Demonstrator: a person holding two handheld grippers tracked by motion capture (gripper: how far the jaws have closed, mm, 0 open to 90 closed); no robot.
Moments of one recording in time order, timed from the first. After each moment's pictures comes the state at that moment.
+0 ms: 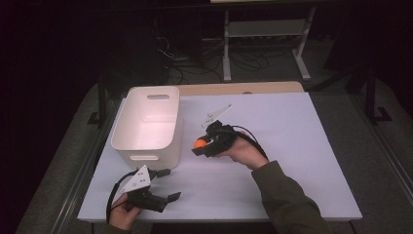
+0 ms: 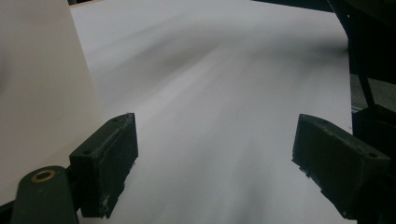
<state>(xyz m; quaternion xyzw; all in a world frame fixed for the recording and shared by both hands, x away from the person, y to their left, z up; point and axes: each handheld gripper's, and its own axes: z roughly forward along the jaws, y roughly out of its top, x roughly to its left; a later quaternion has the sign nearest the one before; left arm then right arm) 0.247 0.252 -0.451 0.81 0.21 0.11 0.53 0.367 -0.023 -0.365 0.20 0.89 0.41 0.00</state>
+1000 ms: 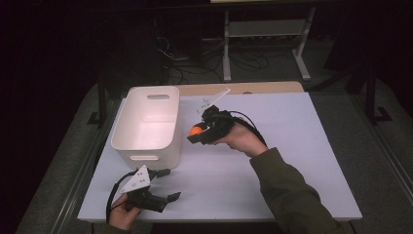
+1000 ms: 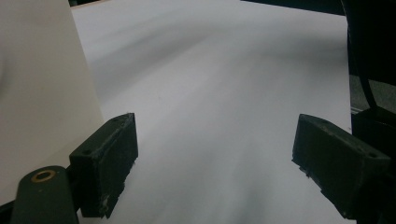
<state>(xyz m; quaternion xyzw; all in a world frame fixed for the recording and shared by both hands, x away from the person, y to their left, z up) 0.247 0.253 -0.451 0.81 0.21 0.12 0.54 0.378 -0.015 -0.318 0.19 0.89 0.42 0.02</state>
